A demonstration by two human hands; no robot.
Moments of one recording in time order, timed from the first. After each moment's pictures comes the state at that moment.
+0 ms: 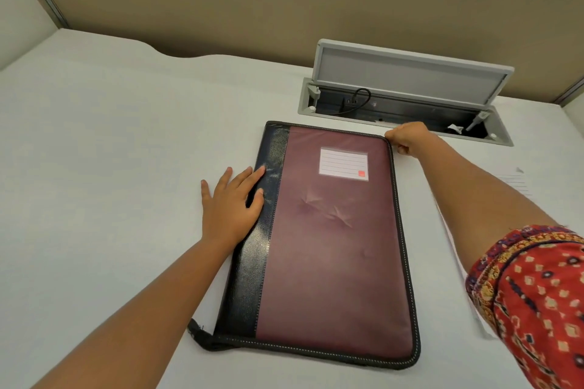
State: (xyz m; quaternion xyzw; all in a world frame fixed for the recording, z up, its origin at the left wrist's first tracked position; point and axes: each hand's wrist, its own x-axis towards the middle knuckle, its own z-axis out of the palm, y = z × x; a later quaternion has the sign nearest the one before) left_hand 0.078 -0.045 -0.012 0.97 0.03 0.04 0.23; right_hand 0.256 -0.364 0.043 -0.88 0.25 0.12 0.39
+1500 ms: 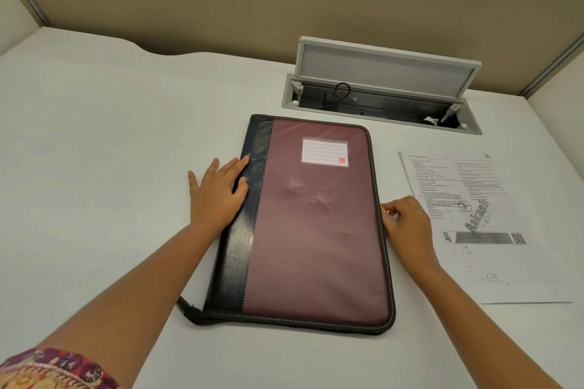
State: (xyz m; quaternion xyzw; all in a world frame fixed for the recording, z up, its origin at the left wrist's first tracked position) left_hand 0.077 -0.046 -0.010 0.97 0.03 0.03 0.23; right_hand 0.034 -0.372 -0.005 -0.95 0.06 -0.13 0.29
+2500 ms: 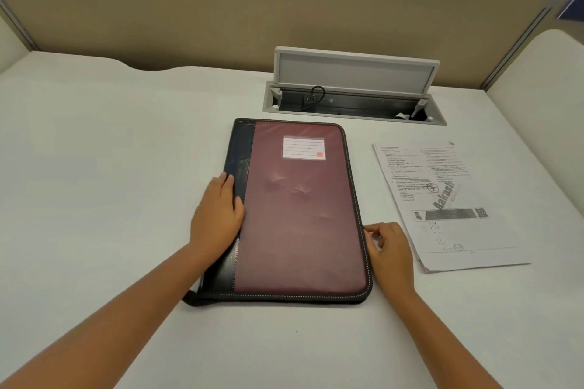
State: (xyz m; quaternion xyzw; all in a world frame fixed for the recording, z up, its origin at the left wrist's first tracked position) left_hand 0.023 -0.071 0.008 0.96 -0.01 0.06 0.26; right_hand -0.048 -0.362 -0.014 -0.92 0.10 -0.14 0.36
